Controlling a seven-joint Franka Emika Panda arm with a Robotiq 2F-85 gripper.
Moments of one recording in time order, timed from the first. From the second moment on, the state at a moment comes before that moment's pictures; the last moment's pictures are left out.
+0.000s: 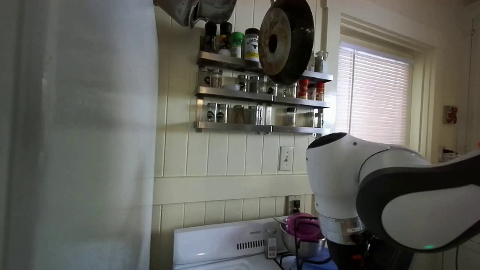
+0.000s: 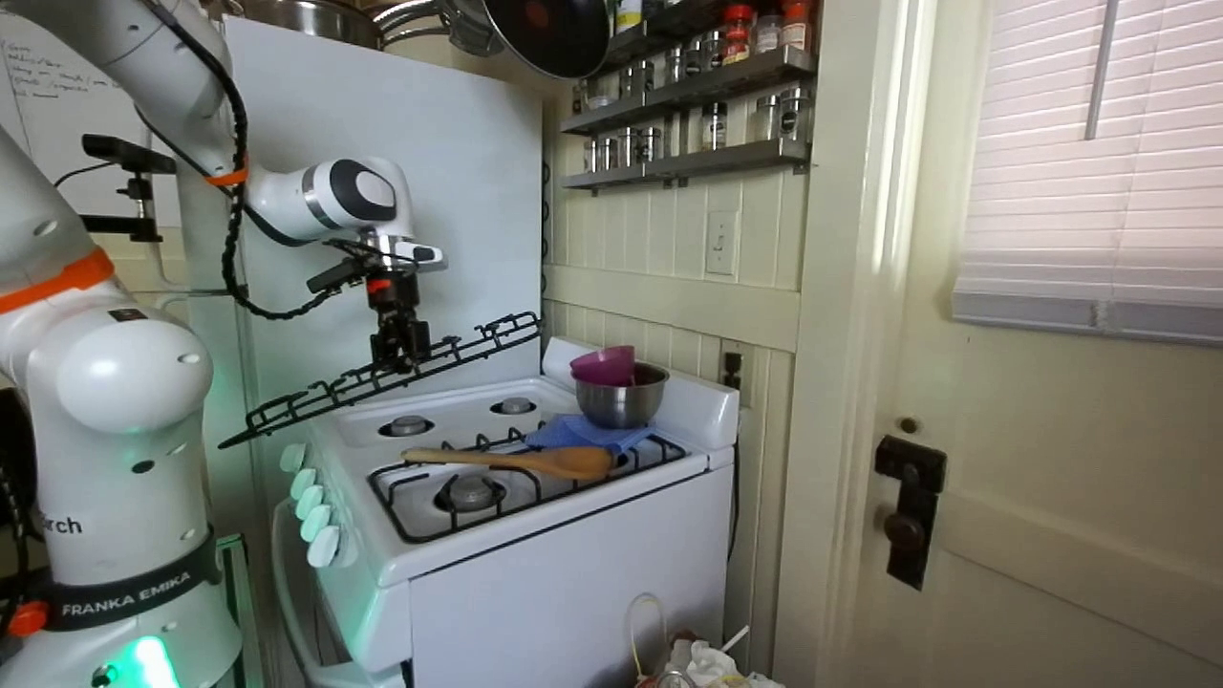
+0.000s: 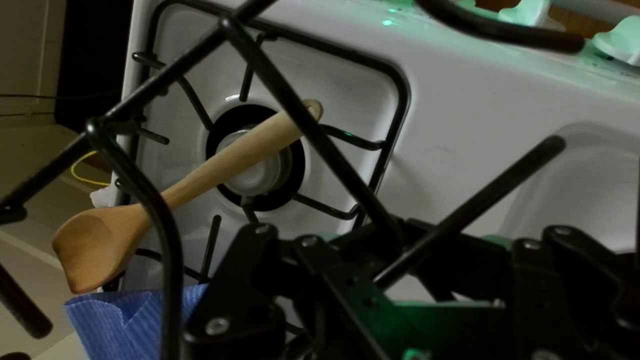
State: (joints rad) arm 0.30 -0.47 0.33 -2.61 -0.13 1.97 0.36
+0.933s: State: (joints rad) arm 0.16 -0.58 0.23 -2.71 0.01 2.00 0.57
